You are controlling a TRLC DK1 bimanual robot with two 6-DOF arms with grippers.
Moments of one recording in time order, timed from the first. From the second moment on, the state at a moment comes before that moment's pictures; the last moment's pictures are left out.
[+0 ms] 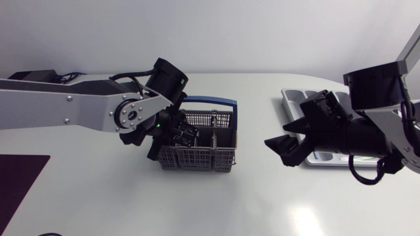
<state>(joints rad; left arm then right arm) -0.64 1.68 1.09 -0.36 -0.26 1.48 0.31 1.10 0.69 -0.33 -0.22 -0.27</state>
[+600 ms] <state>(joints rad) -0.64 1.70 1.03 -0.22 -0.22 1.51 0.31 1.09 0.69 -0.33 -0.23 -0.27</state>
